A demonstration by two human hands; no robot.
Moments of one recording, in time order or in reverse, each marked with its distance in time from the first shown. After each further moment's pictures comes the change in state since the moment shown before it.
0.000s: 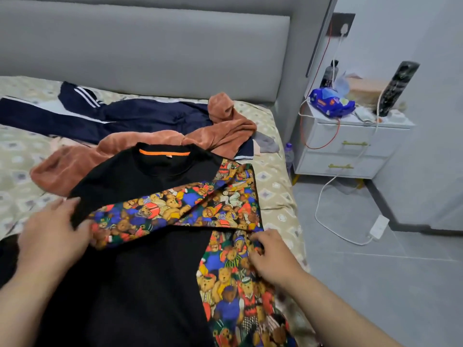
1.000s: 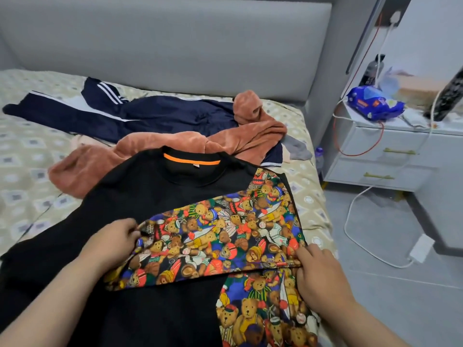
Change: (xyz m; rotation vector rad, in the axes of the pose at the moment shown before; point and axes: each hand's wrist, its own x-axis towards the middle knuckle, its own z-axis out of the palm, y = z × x) left_hand 0.045 0.018 0.068 0.124 -0.401 -0.026; right_hand 0.049 0.051 0.005 -0.531 0.348 -0.119
